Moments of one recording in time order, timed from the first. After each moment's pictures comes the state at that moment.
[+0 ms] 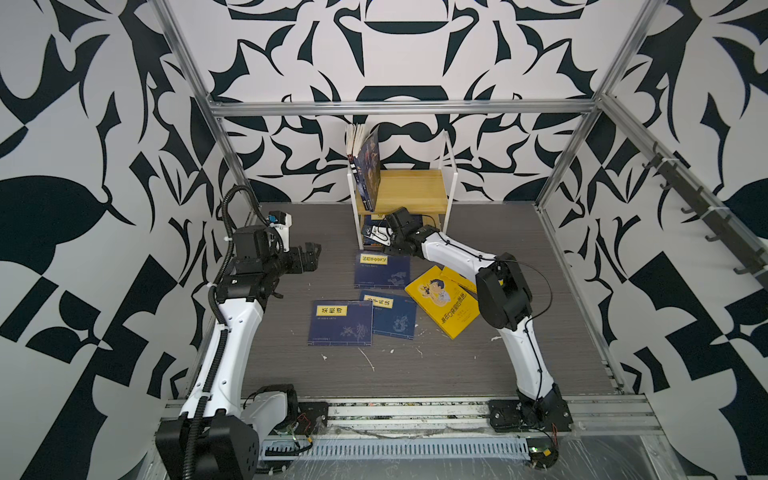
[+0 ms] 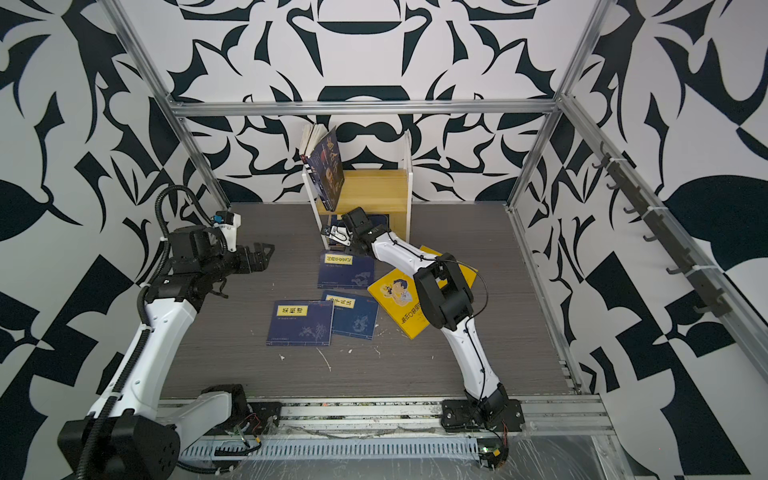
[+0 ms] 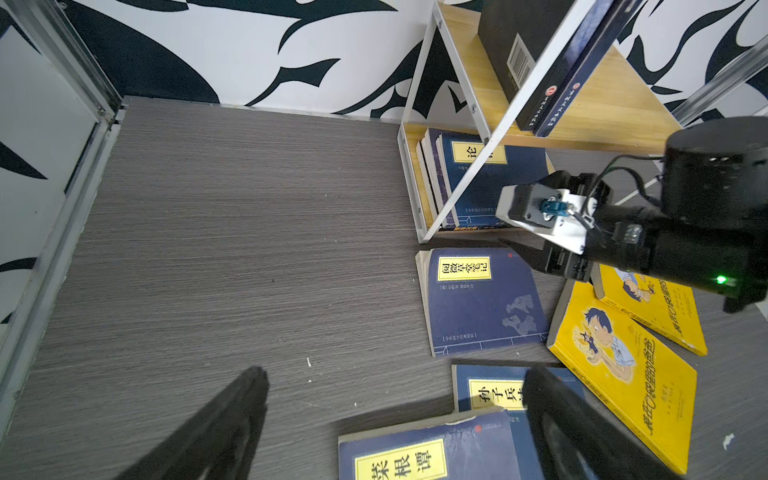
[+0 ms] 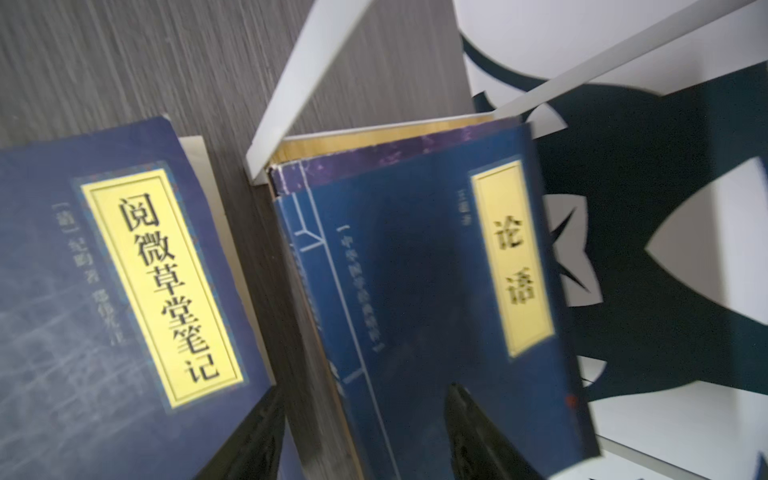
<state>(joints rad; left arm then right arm) 0.03 1.09 1.02 -0.52 0.34 -0.06 0.64 2.29 1.90 -0.39 0.14 -0.78</state>
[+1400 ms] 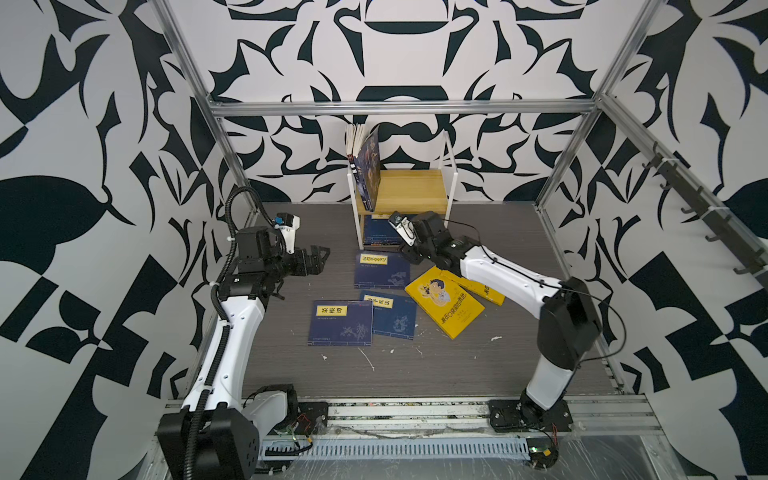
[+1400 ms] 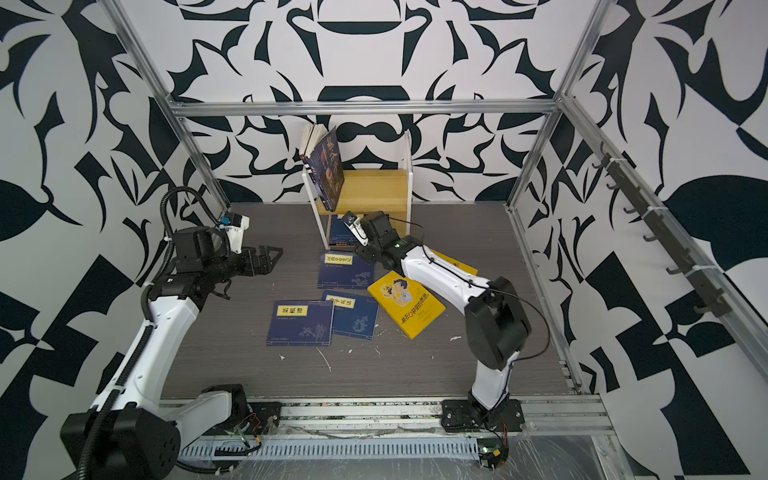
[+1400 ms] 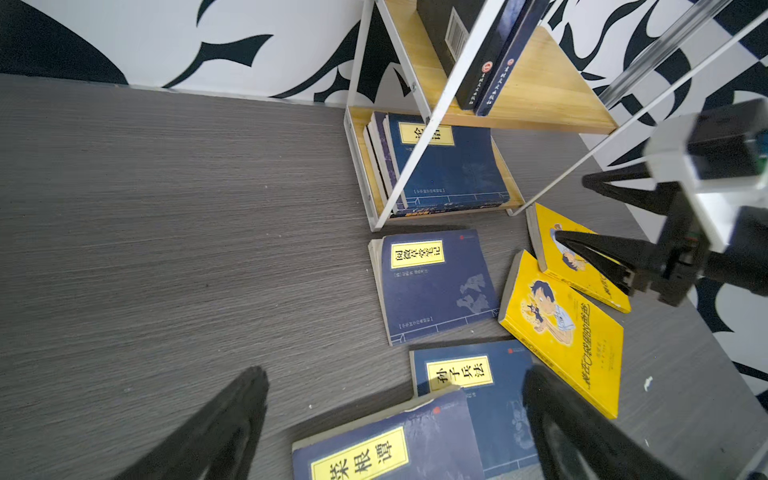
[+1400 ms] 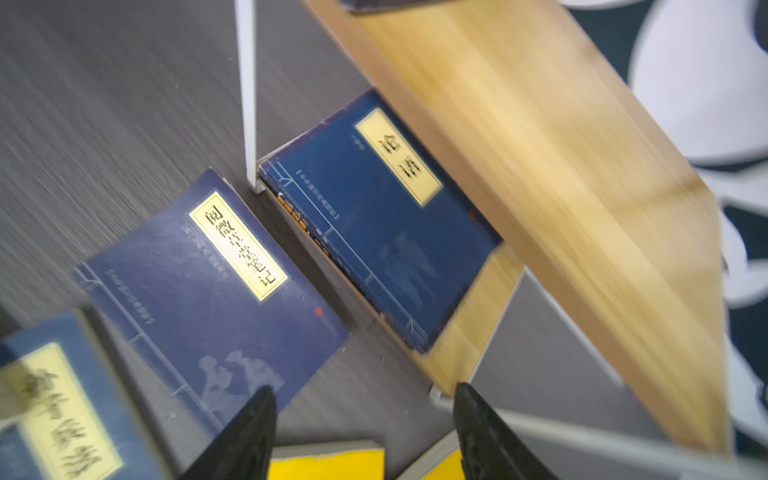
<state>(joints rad) 0.03 1.12 1.00 -0.51 0.52 -0.07 0.66 1.71 1.38 -0.33 0.21 -0.26</state>
